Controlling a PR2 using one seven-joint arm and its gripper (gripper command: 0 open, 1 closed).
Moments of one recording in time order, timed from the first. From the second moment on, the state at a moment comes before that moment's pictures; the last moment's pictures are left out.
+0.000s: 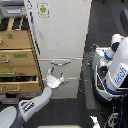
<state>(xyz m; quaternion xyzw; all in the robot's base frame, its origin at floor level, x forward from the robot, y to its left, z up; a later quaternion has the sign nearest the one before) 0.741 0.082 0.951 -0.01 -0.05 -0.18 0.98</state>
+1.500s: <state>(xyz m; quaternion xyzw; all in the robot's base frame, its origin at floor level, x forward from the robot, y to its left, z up) 0.881 0.289 1.073 -0.06 -0.04 -0.03 1.00</state>
